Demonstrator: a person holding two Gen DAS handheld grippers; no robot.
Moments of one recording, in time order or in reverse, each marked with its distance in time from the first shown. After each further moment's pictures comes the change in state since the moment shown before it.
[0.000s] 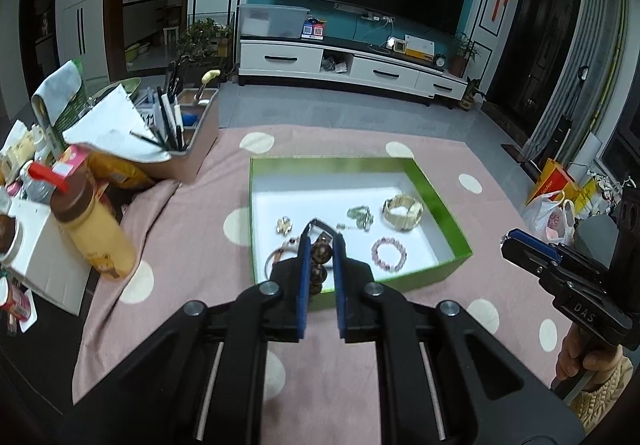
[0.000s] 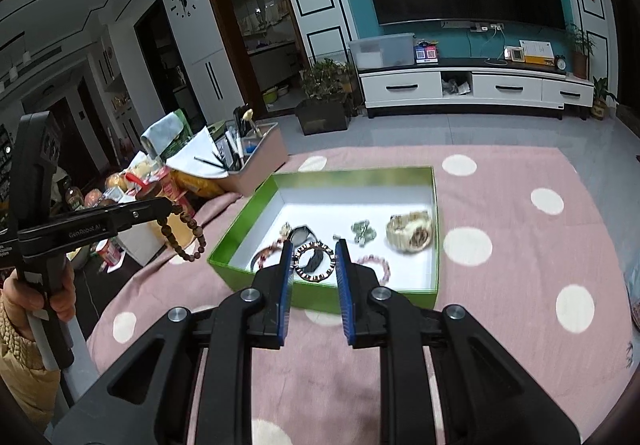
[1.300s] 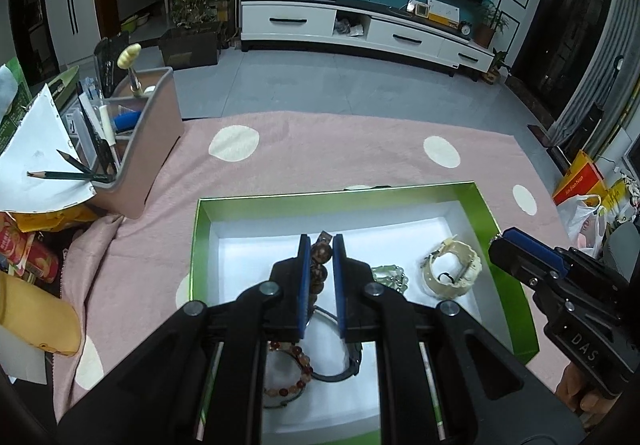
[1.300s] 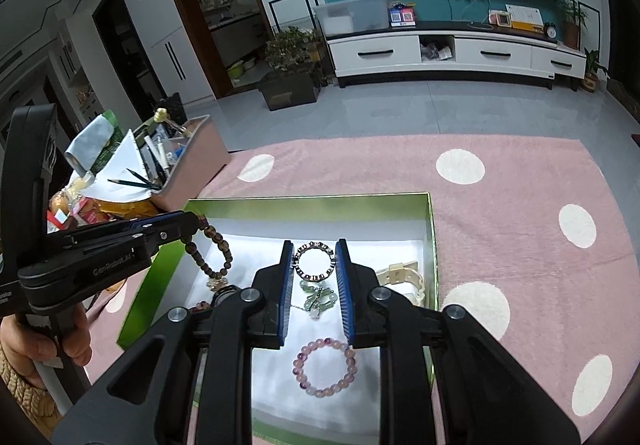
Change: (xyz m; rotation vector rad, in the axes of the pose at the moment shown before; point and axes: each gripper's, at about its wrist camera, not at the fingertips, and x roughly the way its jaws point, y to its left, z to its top) left arm 0.179 -0.006 0.067 -0.016 0.155 0.056; right arm 0.146 -0.058 0.056 0.074 0.134 -0.084
